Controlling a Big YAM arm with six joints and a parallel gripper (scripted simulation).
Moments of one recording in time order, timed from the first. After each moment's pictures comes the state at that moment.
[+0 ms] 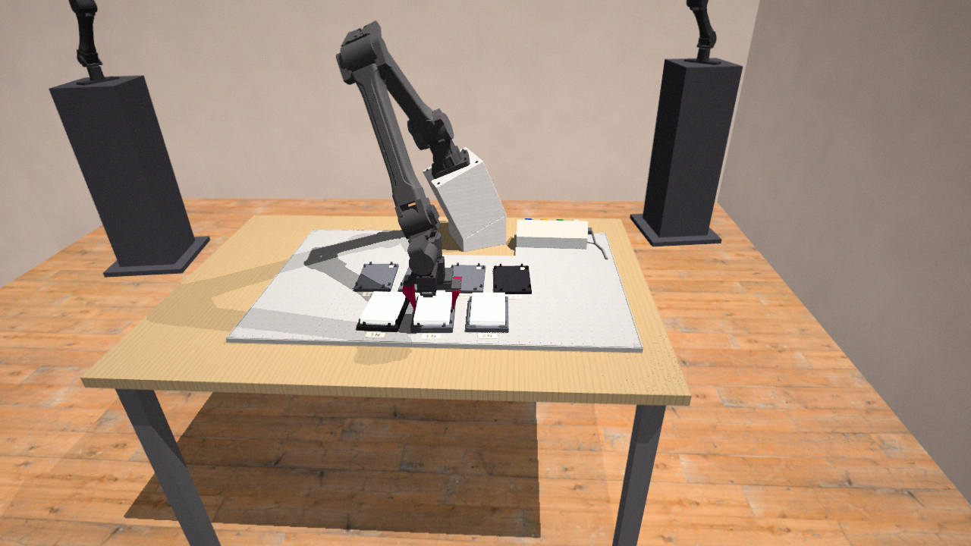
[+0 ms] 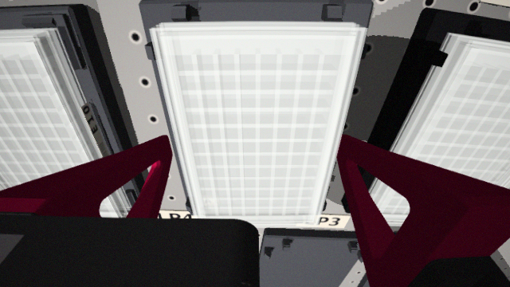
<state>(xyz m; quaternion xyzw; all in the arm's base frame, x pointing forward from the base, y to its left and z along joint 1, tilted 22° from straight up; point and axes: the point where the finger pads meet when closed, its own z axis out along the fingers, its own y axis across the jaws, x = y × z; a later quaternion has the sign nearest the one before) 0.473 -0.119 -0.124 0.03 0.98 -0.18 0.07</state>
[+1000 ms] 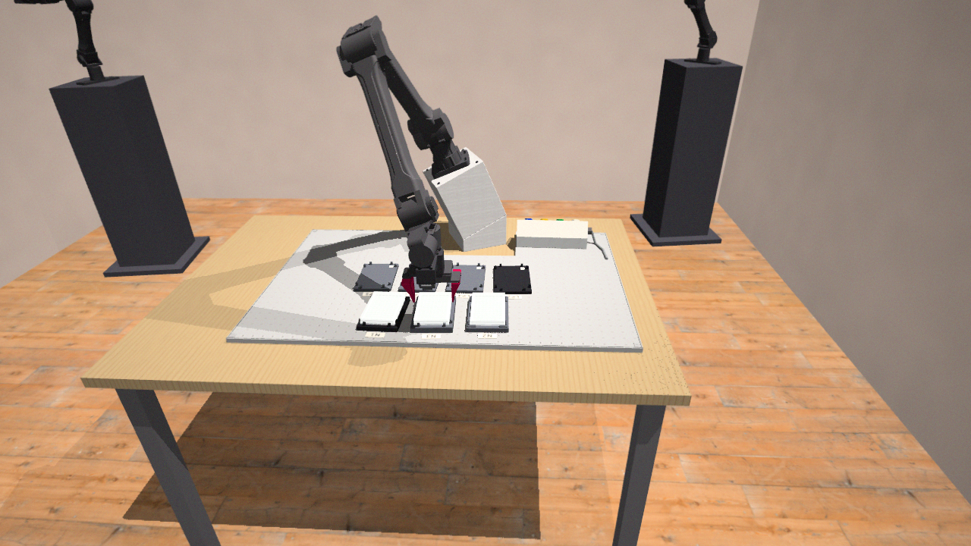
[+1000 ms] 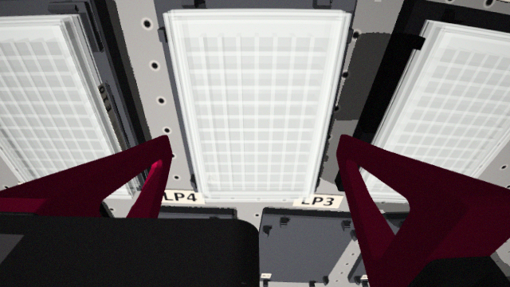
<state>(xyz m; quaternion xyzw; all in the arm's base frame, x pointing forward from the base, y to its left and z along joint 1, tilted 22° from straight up) 0.467 -0.112 -0.106 0.03 0.98 -0.18 0.06</state>
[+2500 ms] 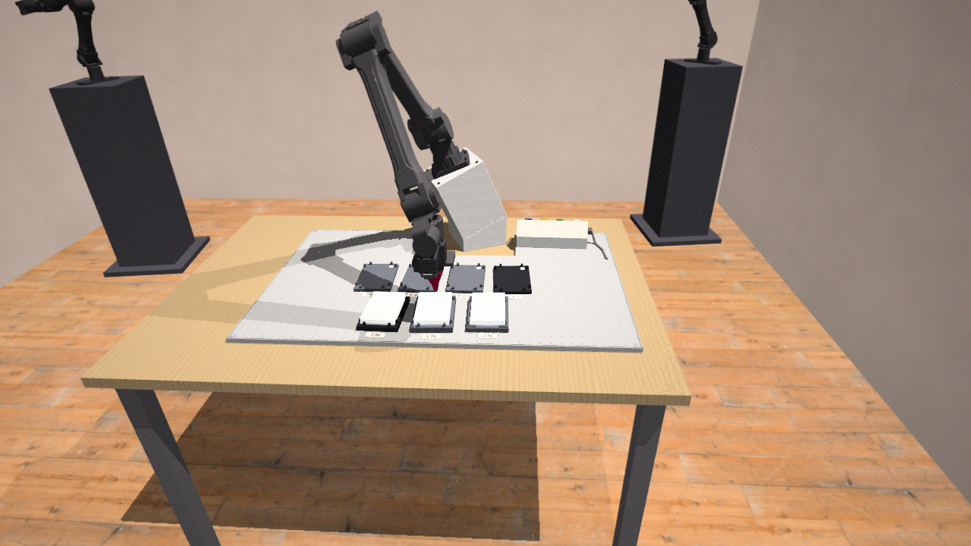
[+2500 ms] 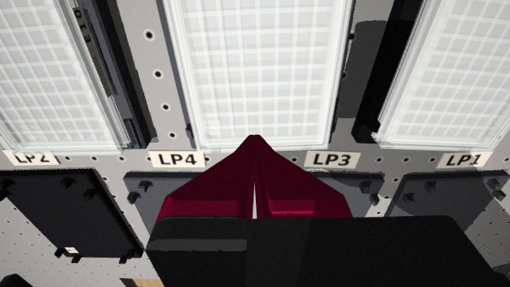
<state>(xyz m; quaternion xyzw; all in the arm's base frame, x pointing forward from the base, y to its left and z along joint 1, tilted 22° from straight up) 0.422 -0.106 -0.110 0.05 0.98 -0.18 0.06</state>
